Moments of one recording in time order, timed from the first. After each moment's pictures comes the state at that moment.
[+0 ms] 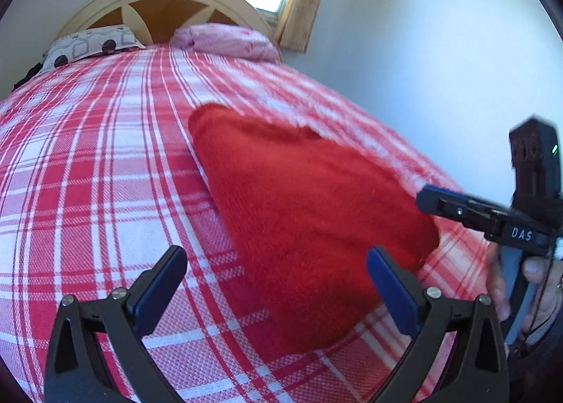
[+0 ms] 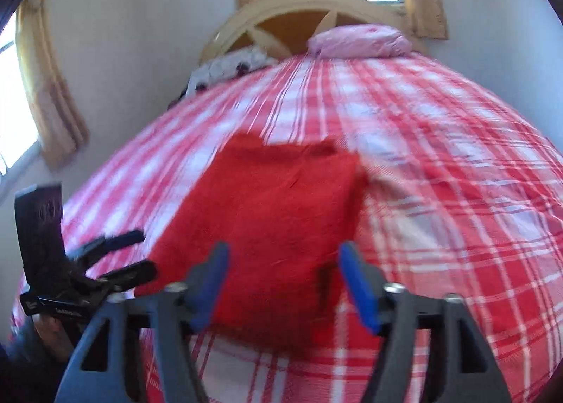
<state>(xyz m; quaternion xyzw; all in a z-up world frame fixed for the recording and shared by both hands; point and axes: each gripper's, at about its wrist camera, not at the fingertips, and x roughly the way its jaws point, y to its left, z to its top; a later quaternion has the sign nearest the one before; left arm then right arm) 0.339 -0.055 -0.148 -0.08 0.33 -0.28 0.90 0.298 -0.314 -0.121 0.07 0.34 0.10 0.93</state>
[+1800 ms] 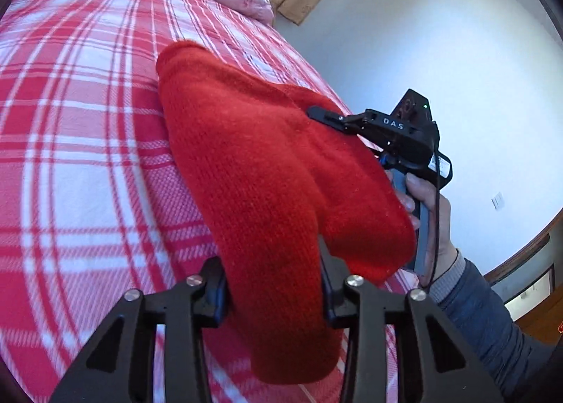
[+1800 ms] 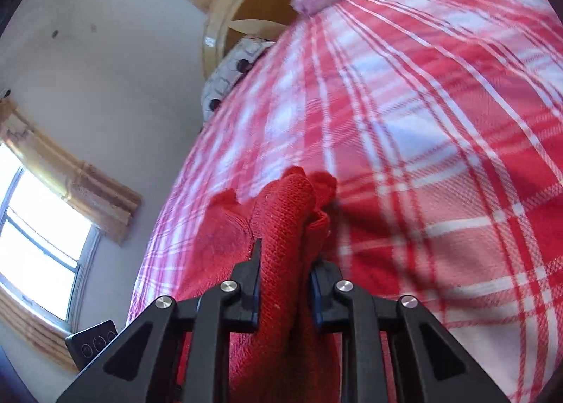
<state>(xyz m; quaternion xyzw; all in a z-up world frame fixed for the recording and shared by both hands) 0.372 -0.057 -0.176 -0.19 0.43 -0.35 0.81 0.467 -0.359 -0.179 0.29 0.40 0.21 0.84</state>
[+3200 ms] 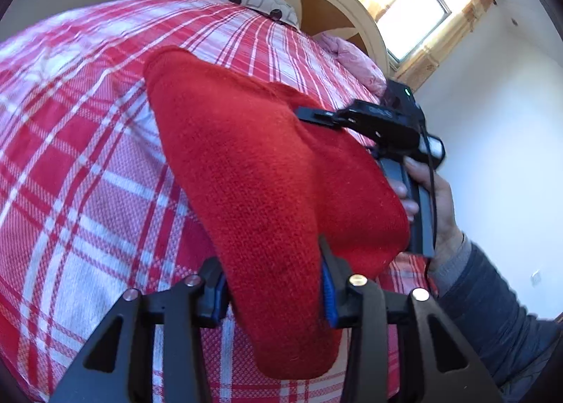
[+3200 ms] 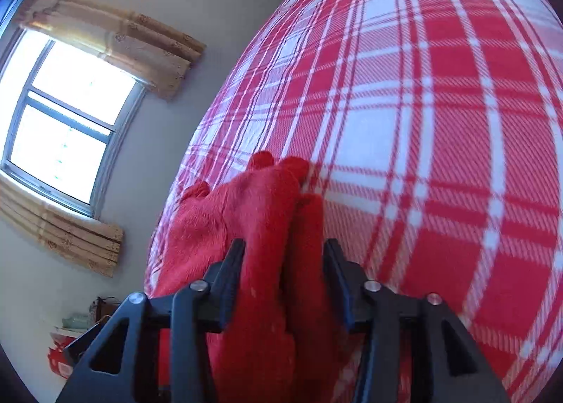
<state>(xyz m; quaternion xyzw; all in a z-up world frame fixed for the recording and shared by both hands) 0.183 0.206 -0.201 -0.28 0.39 -0.11 0.87 0.400 0.042 -0.223 0.20 0.55 0.40 0.71</state>
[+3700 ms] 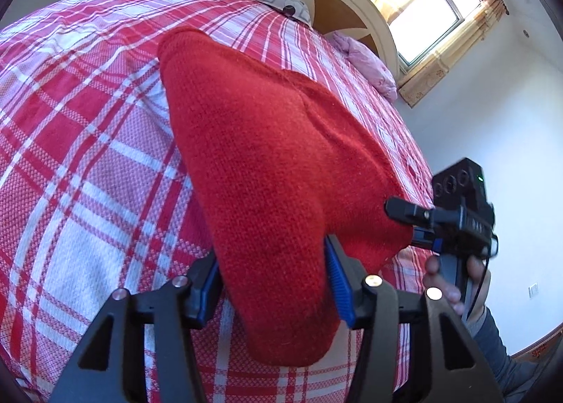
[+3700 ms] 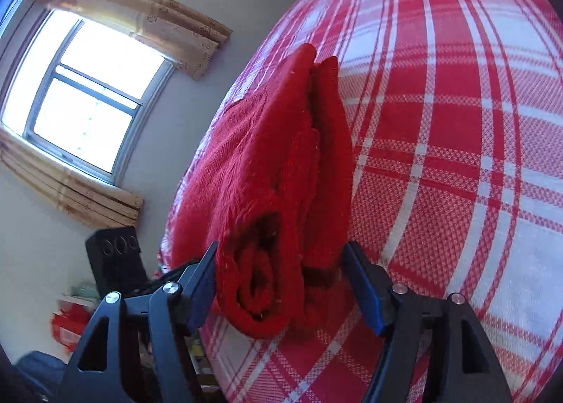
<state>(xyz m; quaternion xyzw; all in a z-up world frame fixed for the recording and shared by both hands) 0.163 0.204 -0.206 -0.29 0.40 -0.10 0.86 0.275 -0.012 -0.217 0.18 0.54 0.44 0.70</state>
